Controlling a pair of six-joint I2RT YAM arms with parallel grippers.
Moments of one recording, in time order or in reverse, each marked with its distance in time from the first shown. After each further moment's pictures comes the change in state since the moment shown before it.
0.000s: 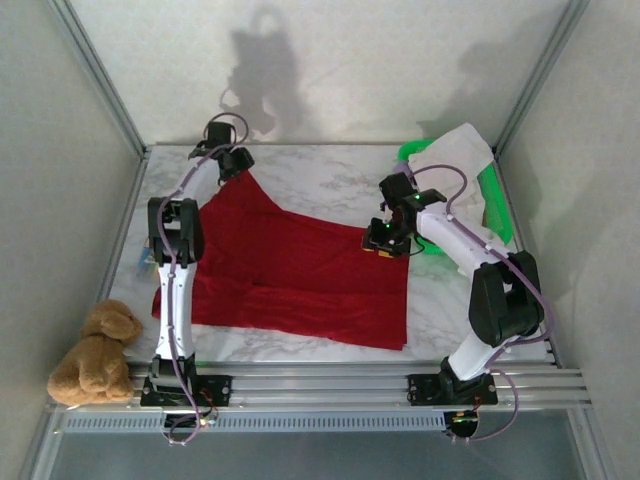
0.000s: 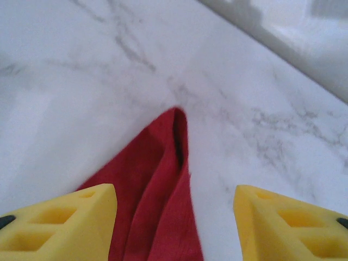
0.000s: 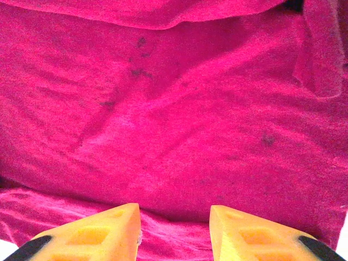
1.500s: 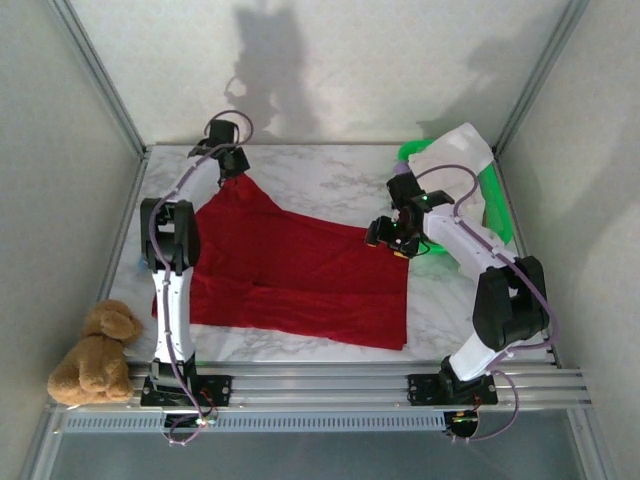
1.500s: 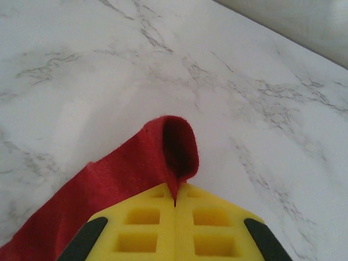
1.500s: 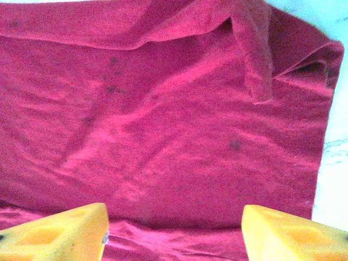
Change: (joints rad) left arm -0.035 -0.250 -0.271 -0.026 -0.134 0.083; right arm -0.029 -0.027 -0.014 0.011 0.089 0.029
